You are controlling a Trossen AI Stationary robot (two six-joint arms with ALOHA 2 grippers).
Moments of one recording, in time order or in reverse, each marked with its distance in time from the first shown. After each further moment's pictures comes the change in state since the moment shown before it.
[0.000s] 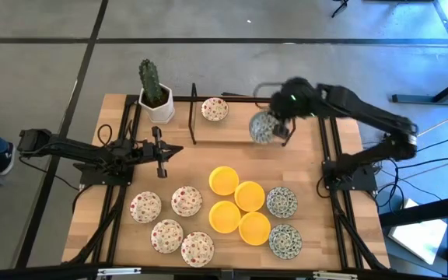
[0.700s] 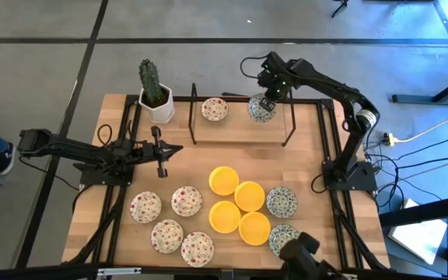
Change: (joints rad) left arm 0.000 0.000 0.000 0.008 -0.010 0.051; right arm -0.434 0.455 0.080 0.015 -0.165 -0.066
